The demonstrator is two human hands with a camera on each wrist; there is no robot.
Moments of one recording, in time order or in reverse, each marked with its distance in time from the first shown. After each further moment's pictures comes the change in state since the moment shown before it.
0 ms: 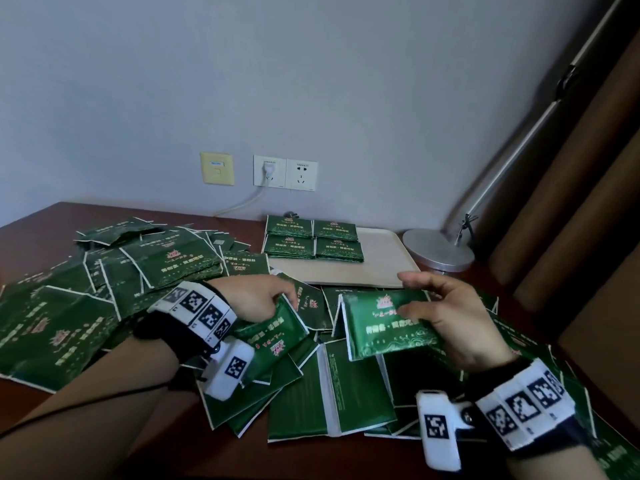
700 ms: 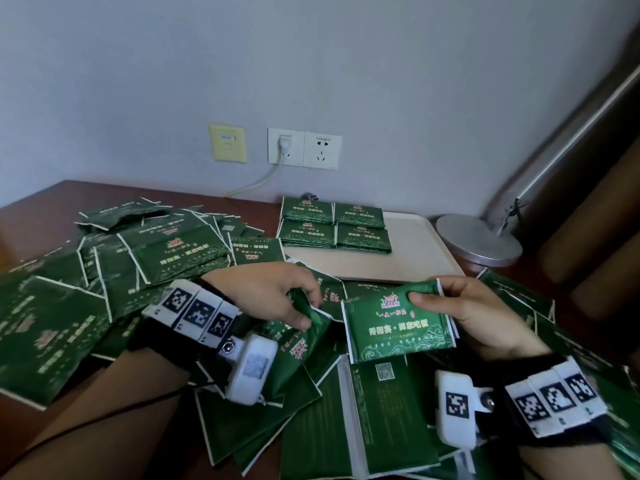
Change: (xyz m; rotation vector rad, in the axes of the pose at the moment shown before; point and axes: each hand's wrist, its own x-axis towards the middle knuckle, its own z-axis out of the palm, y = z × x) left_hand 0.023 -0.009 -0.011 -0.025 -0.055 0.260; right_hand 0.058 0.027 0.006 0.009 -0.381 0.100
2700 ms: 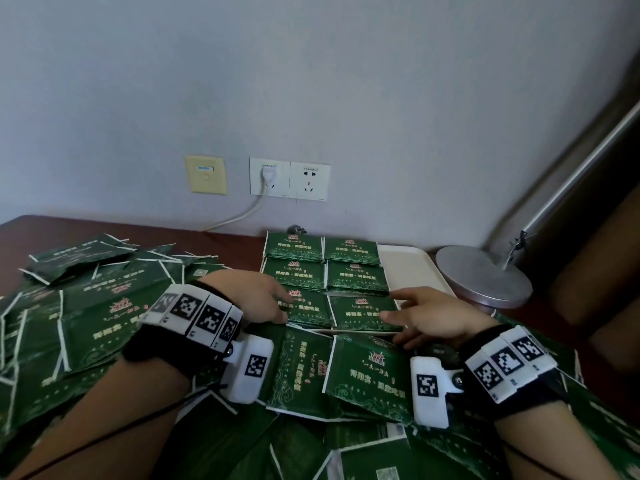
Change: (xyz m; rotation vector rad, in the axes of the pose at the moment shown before) left_hand 0.061 -0.015 -0.058 0.206 0.036 -0.484; right_hand 0.104 -0.023 -0.004 -0.465 0.002 0.394
